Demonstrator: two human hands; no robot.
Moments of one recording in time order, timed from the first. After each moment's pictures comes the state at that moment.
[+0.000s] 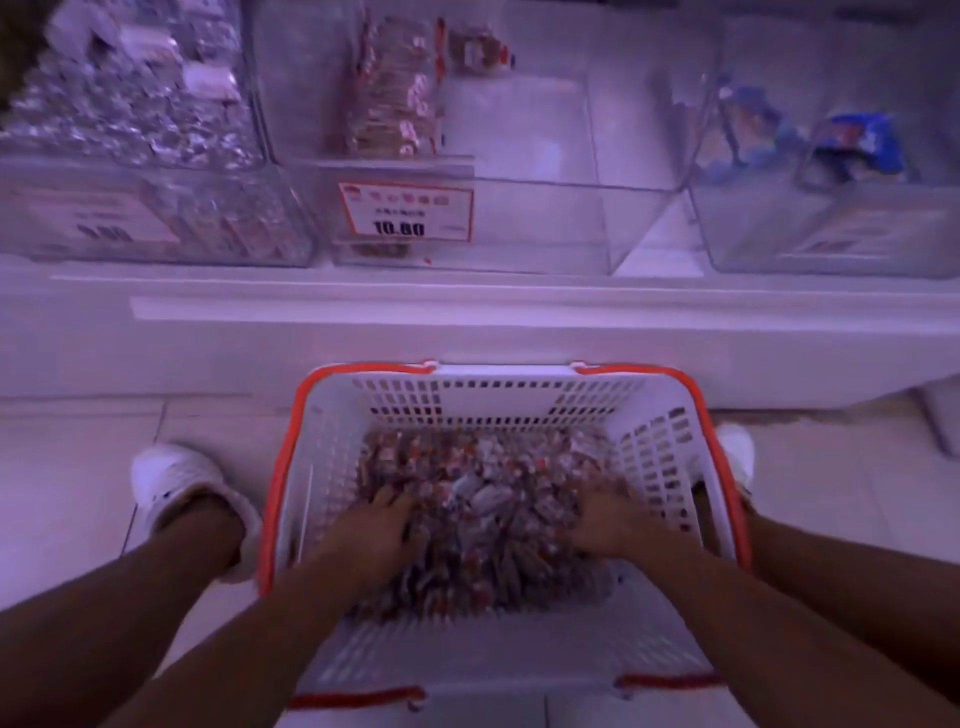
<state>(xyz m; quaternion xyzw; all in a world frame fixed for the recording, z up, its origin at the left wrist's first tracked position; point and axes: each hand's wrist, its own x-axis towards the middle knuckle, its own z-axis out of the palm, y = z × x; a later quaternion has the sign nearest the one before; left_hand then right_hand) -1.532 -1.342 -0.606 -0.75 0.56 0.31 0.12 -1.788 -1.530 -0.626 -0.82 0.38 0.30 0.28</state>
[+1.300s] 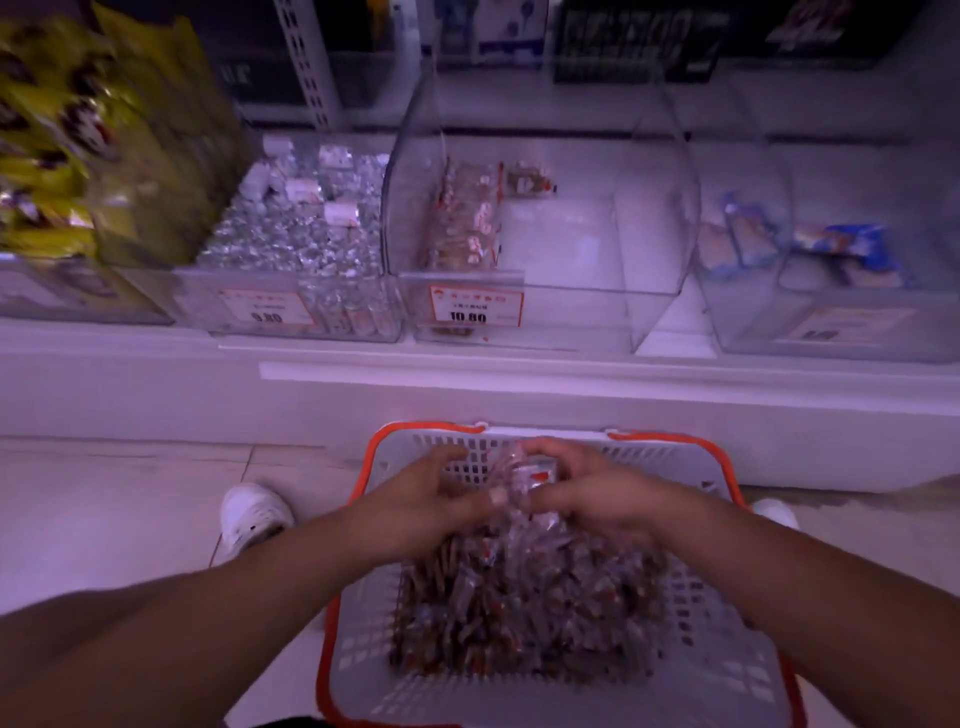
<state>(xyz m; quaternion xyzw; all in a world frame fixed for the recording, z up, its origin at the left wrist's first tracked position) -1.523 -1.373 -0.409 -0.71 0.33 0.52 -0.33 -1.685 -1.518 -0.447 -0.60 0.34 0.04 0.72</state>
